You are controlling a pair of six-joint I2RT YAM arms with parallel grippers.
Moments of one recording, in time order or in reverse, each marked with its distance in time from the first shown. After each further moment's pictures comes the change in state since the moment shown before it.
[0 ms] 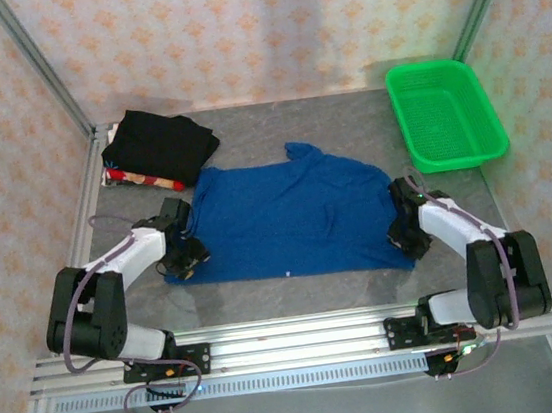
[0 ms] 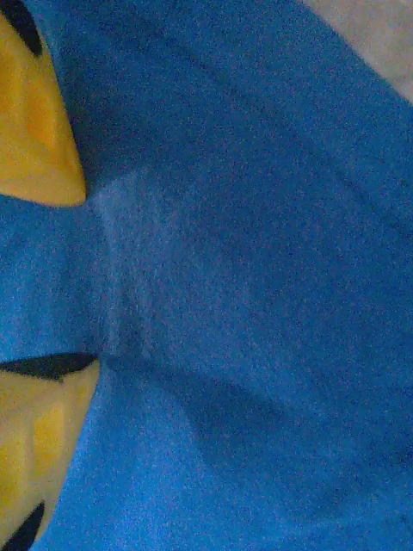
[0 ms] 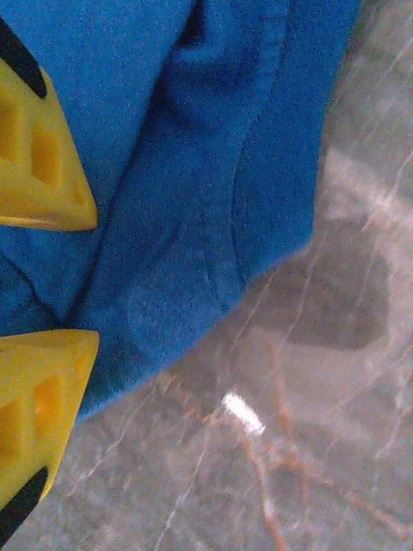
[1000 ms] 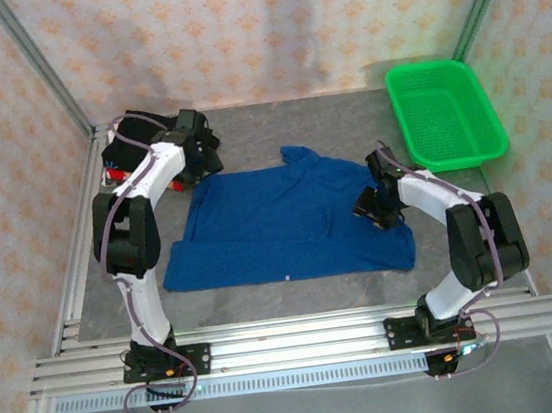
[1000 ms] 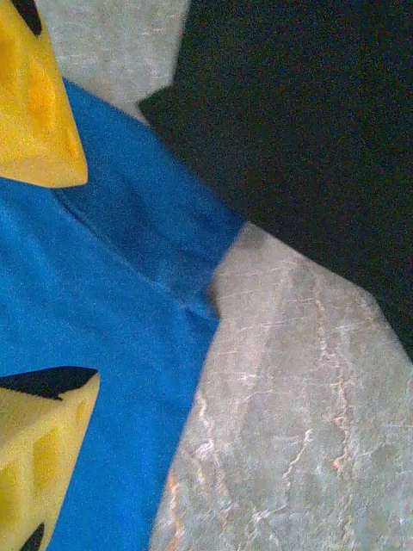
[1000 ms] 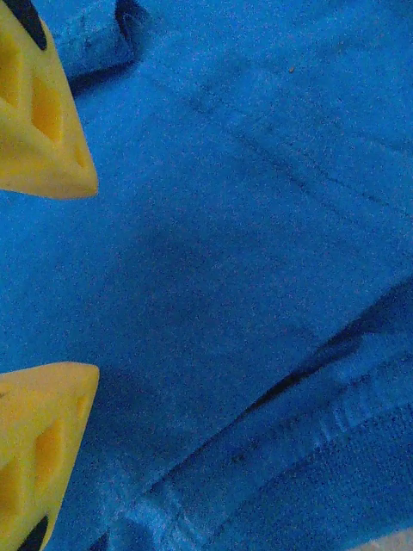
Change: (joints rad) left arm -0.012 0.614 0.972 -0.096 -0.128 0.296; right arm 0.090 0.248 0.256 0.171 -0.222 -0.164
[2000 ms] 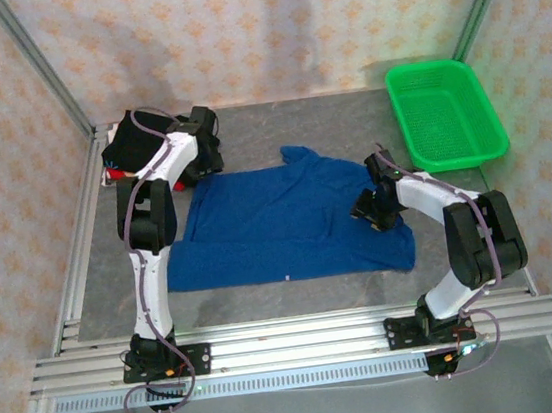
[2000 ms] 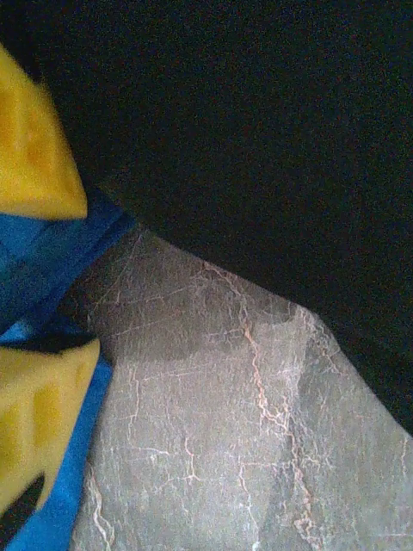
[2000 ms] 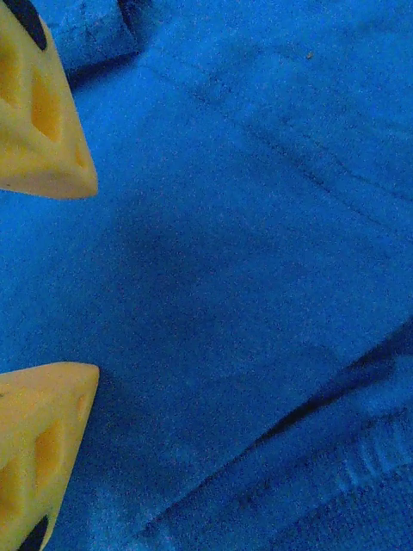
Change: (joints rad) left arm 0.000 0.264 0.264 -0.111 -0.084 0.106; right arm 0.007 0.013 -0.021 0.031 -0.023 0.000
